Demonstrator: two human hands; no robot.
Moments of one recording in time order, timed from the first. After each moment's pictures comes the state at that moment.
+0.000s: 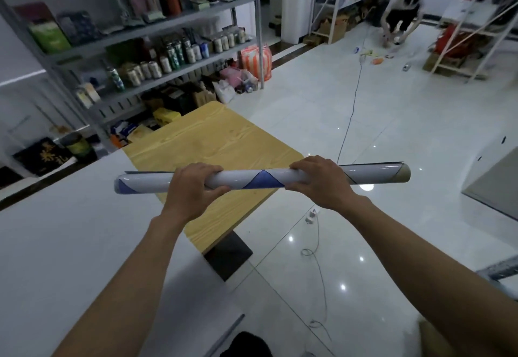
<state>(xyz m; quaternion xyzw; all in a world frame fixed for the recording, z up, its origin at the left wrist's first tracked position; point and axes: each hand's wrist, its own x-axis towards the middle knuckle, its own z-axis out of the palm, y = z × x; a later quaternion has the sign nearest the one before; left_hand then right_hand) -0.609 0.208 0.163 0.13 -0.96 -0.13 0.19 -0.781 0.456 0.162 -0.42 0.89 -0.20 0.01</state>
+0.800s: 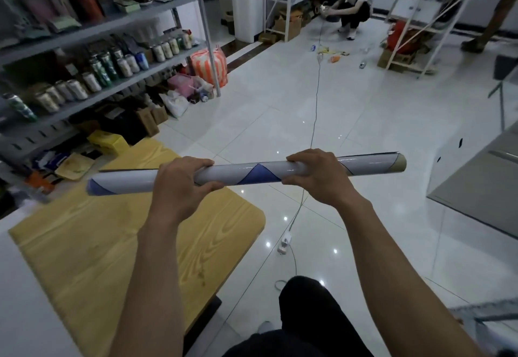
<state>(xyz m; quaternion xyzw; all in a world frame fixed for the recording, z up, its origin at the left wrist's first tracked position) -0.897 0.181 0.183 0.11 -0.95 -0.22 0.21 -1.035 0.441 0.182 -0.30 0.91 -0.29 0.01</state>
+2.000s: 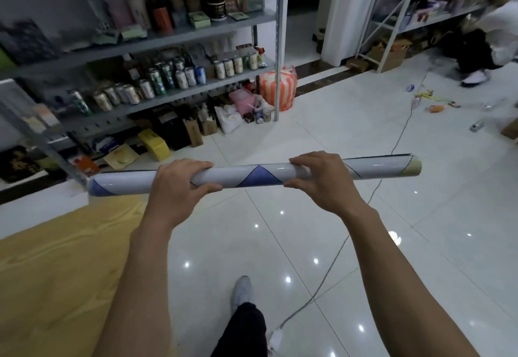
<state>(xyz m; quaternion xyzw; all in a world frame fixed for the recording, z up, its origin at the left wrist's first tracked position) -1.248 0.123 0.200 0.29 -0.91 -0.17 0.24 -1.477 0.313 0.195 -0.51 0.81 -0.28 0.00</state>
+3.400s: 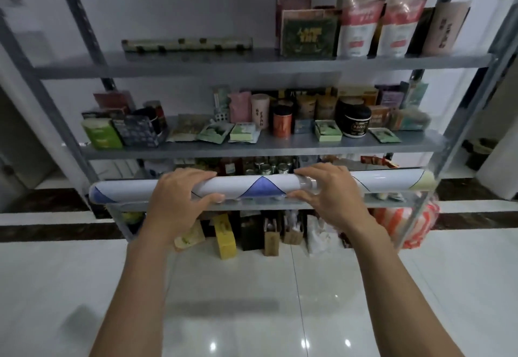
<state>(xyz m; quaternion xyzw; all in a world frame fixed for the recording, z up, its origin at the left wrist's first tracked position) -1.430 -0.489 0.287 0.45 -0.82 -0.04 0.34 -1.724 -0.422 0.285 -0.70 0.64 -0.33 -0.05</state>
